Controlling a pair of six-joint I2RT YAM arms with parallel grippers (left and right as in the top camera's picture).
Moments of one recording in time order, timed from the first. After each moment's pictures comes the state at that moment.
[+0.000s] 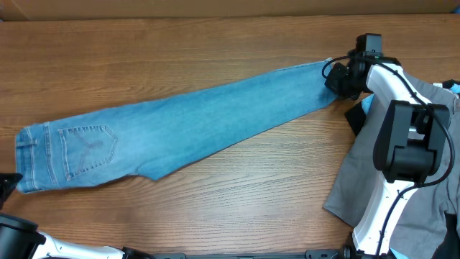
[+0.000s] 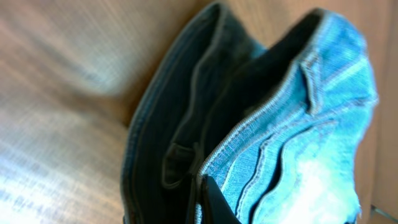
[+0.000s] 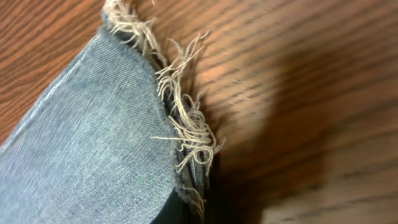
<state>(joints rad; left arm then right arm) 1.23 2.03 1.54 -1.10 0.63 0.20 -0.12 2.24 1.65 -0.63 -0.22 0.41</state>
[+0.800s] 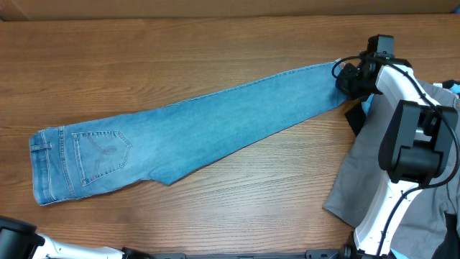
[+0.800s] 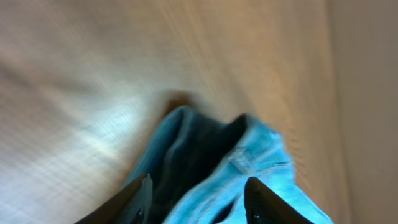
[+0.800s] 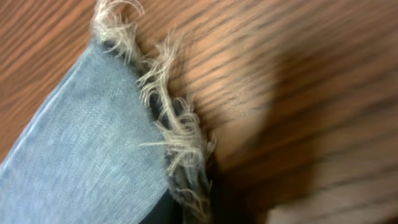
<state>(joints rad) 1.25 2.03 1.68 -1.11 0.73 0.14 -0.17 2.24 1.65 -0.64 -0.21 0.40</state>
